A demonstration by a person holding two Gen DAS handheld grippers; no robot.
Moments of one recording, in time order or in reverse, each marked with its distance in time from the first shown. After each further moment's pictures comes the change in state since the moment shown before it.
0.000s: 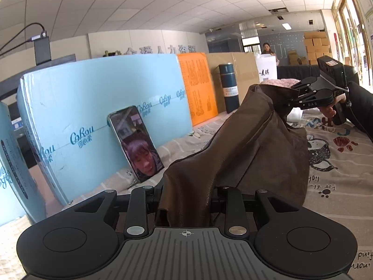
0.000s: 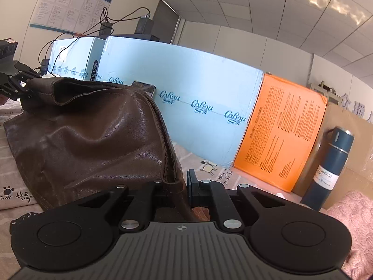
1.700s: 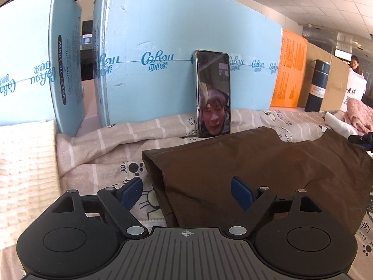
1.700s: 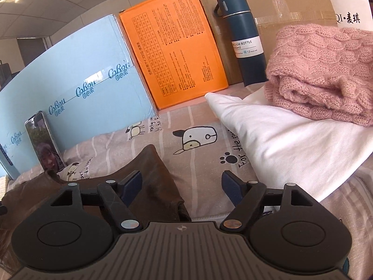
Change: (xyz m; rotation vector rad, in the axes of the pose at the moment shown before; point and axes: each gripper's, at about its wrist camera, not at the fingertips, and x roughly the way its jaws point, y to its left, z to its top) left arm 0.032 0.032 -0.014 -0.461 0.157 0.318; right arm 0.026 -0.055 -0.045 0.768 0.145 -0.312
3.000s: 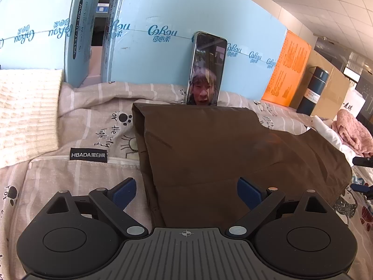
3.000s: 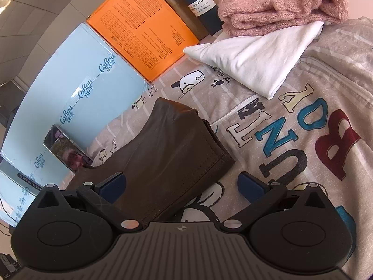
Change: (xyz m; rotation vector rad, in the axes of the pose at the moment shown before) left arm -0.024 -0.015 -0.029 -0.153 0.087 -0.046; right arm -0.065 0.022 -0.040 0.396 0.144 -0.009
